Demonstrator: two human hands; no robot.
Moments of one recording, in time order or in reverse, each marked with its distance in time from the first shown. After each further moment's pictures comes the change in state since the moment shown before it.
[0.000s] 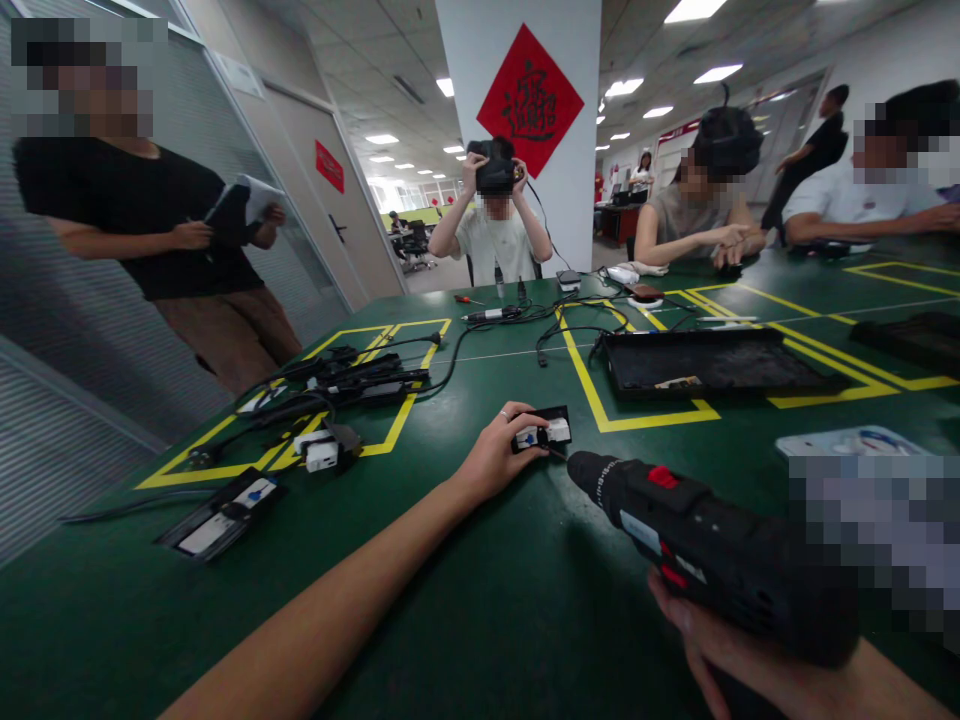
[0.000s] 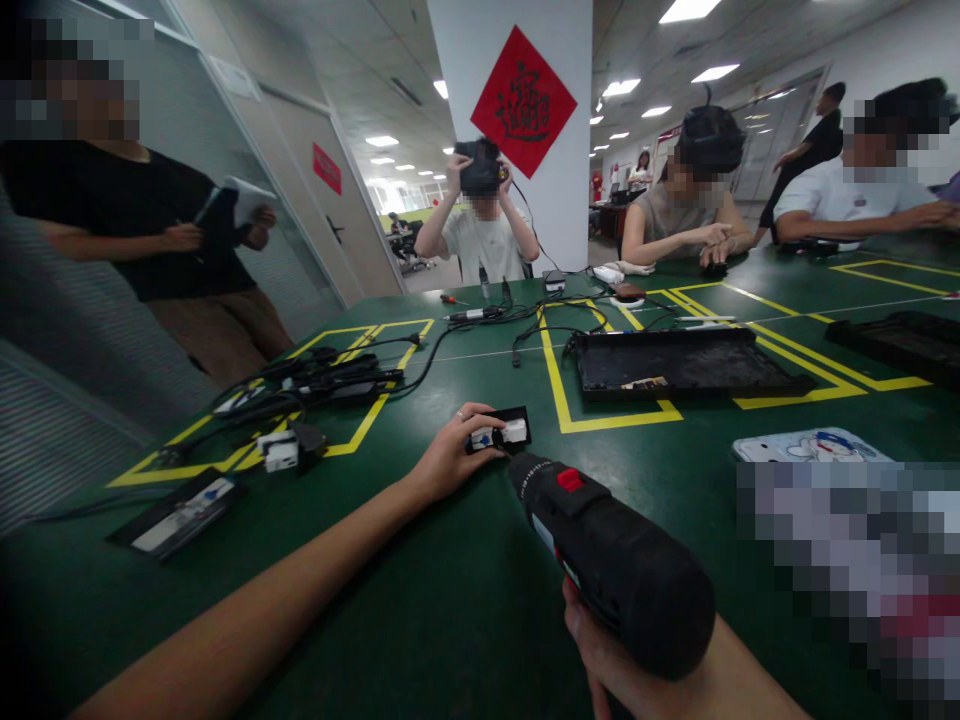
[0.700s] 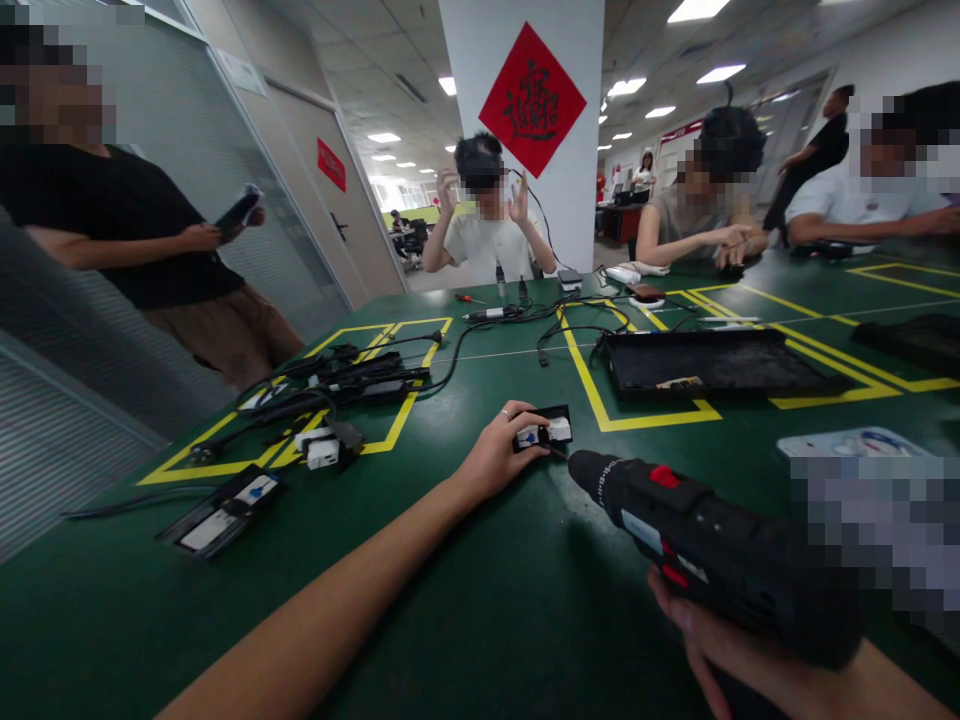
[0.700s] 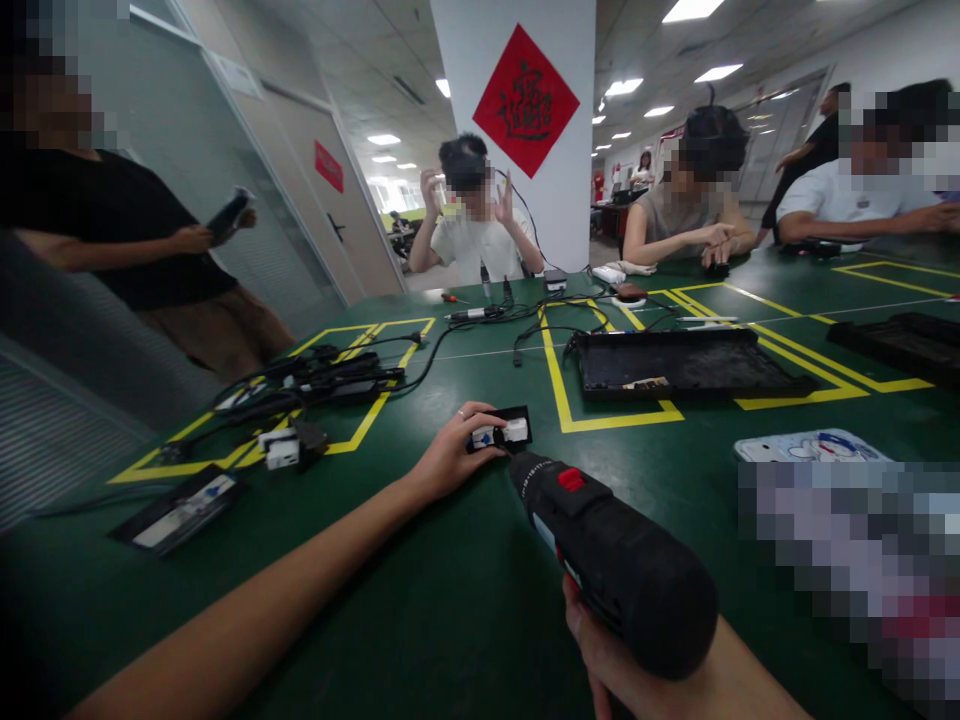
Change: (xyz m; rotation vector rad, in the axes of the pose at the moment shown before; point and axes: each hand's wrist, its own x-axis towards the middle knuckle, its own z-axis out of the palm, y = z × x) left_hand 0.000 0.000 0.002 0.000 0.010 -0.004; right_hand 0.000 -0.009 -0.001 -0.023 -0.053 -0.032
